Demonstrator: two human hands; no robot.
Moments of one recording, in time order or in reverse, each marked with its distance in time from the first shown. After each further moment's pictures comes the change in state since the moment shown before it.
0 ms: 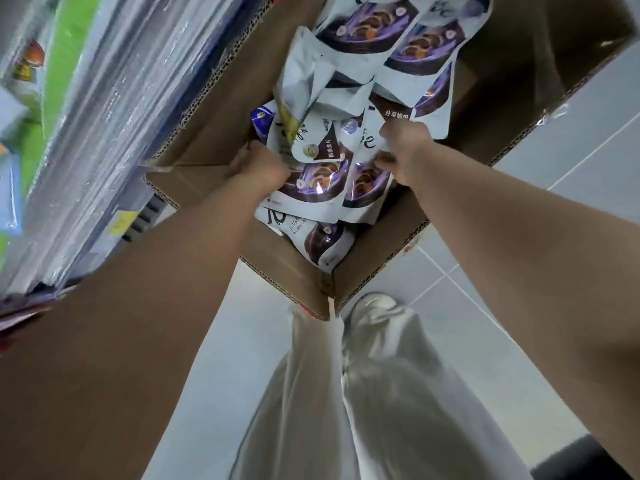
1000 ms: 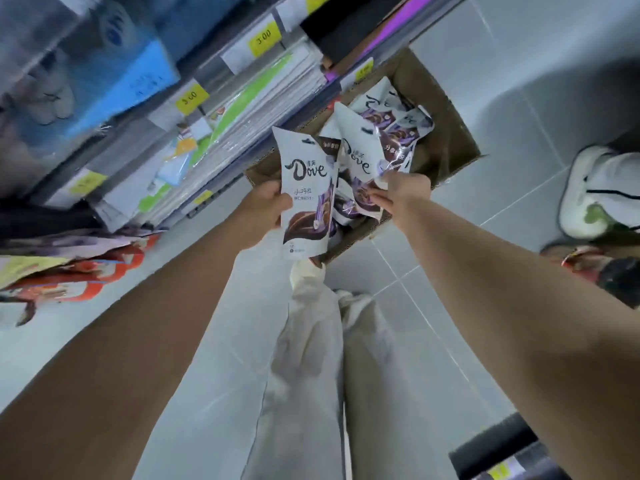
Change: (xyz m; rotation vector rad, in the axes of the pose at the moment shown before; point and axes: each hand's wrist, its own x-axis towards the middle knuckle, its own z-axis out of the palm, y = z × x) left_hand -0.266 -0.041 -0.137 -0.837 -0.240 0.190; right_hand -0.244 -0.042 -0.038 0.059 0.021 -0.096
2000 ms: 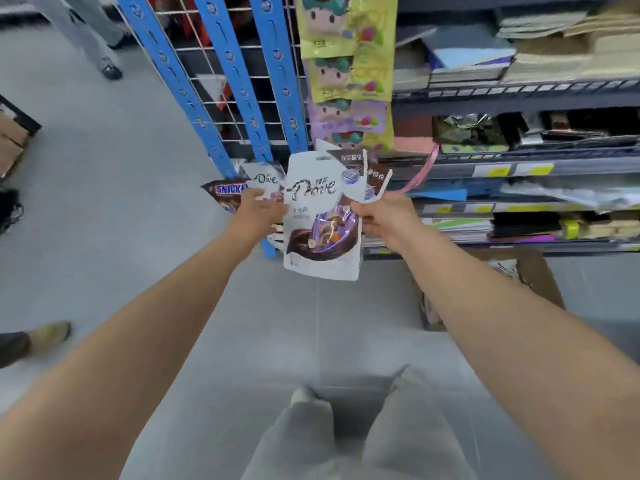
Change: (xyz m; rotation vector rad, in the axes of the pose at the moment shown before) left_hand -0.568 -0.171 -0.265 -0.471 0.732 0.297; right_hand -0.585 0.178 0.136 -0.521 -0.811 -0.551
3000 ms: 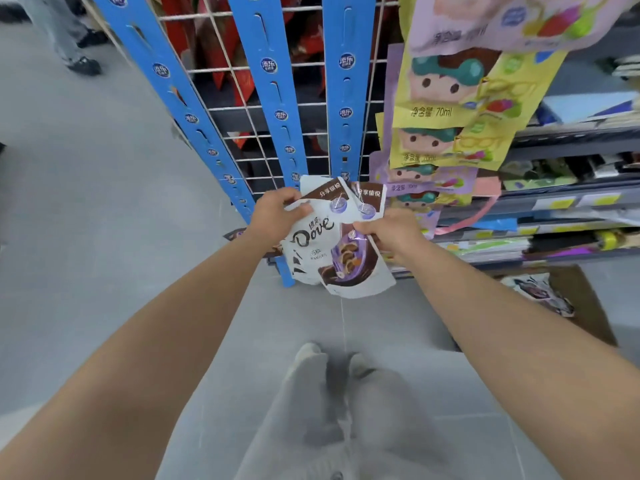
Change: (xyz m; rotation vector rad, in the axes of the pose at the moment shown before) left_hand 0.196 0.057 -0.088 0.445 -0.074 0.315; right_hand 0.140 -0.049 0.133 -0.261 0.179 0.046
